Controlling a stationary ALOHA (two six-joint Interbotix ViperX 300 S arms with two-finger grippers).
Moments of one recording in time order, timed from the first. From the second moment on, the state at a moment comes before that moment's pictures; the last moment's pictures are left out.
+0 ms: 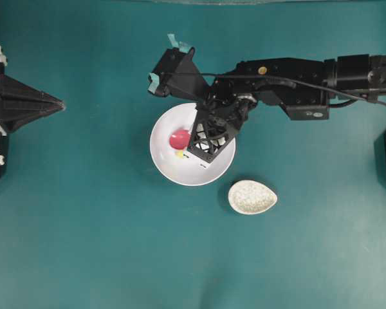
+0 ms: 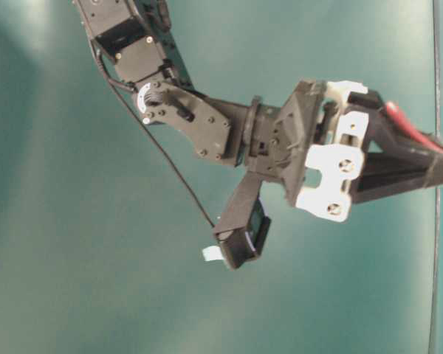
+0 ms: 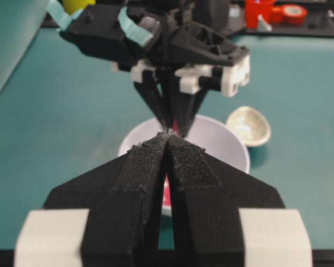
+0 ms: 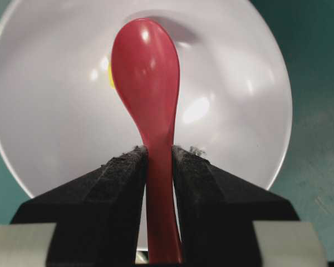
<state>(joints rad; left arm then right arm) 0.08 -1.02 1.17 0.01 -0.08 0.01 -0.11 0.22 0.13 0.14 0.91 0.35</state>
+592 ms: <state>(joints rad) 0.08 -1.02 1.17 0.01 -0.08 0.01 -0.11 0.20 0.09 0.14 1.06 0.40</state>
